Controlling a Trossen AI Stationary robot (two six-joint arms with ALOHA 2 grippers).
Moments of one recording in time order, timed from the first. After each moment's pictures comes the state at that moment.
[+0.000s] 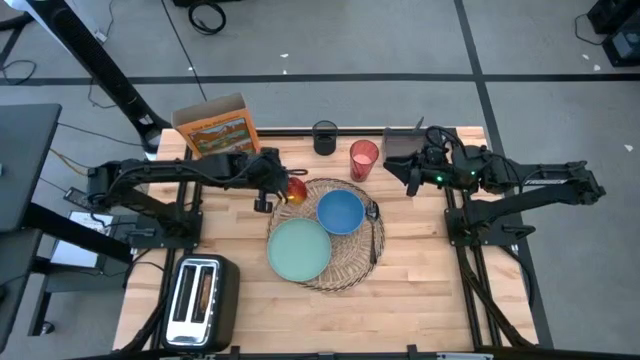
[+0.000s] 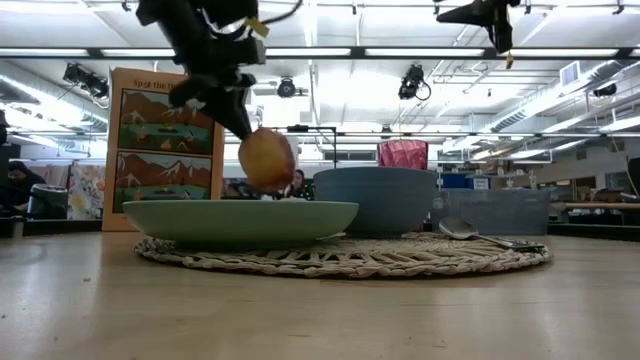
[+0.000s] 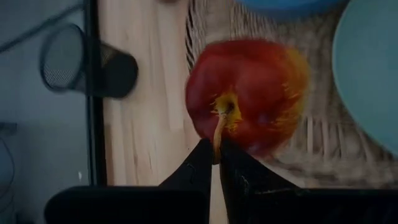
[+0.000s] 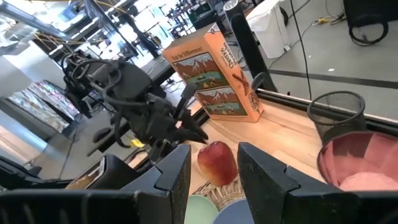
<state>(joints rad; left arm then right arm) 0.22 1.37 1.01 -0.58 -0.24 0.52 -0.01 0.77 0.81 -0.20 0.36 0.64</state>
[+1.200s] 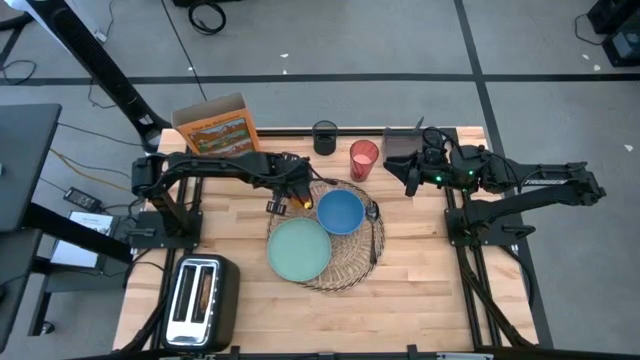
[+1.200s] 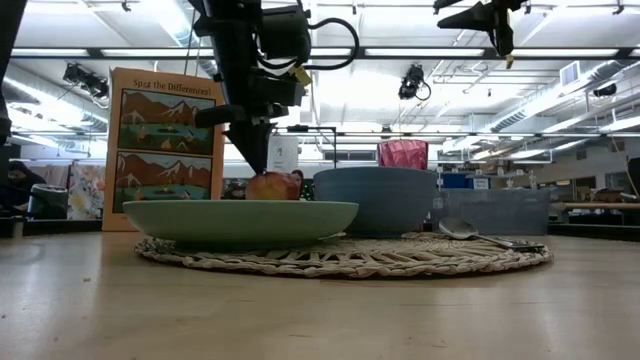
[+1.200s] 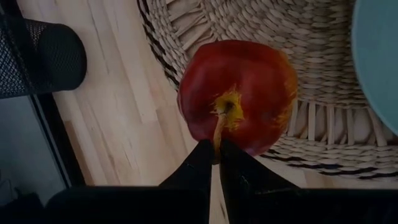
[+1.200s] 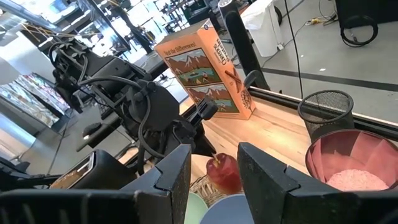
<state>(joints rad) 0.20 1.71 1.28 -0.81 -0.27 0.54 -0.02 0.77 0.81 -0.23 0.36 0.62</state>
